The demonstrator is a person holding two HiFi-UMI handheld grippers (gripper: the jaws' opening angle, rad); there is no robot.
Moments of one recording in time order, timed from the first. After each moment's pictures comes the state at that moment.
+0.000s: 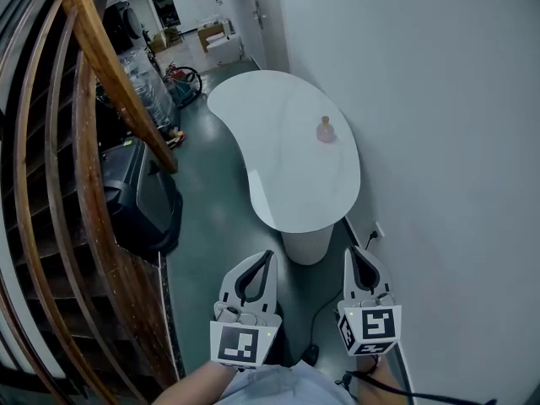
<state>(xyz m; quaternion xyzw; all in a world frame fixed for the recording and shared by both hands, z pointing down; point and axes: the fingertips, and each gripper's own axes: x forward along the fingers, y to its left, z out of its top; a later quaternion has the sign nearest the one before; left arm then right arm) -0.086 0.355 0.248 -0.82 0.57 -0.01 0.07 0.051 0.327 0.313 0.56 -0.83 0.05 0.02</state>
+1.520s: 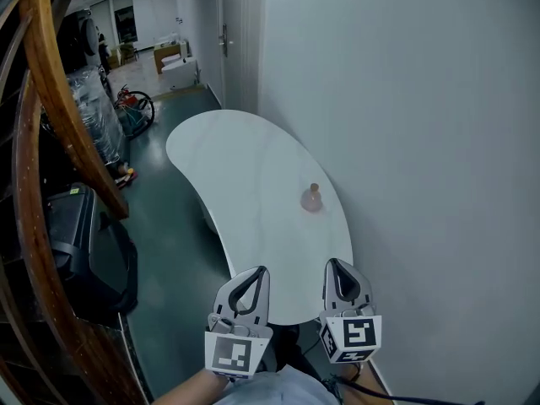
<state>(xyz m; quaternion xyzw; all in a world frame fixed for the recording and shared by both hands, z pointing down) -0.128 0.154 0.251 -0.86 0.51 0.05 0.05 0.003 0.135 0.291 0.62 -0.79 0.00 0.04</state>
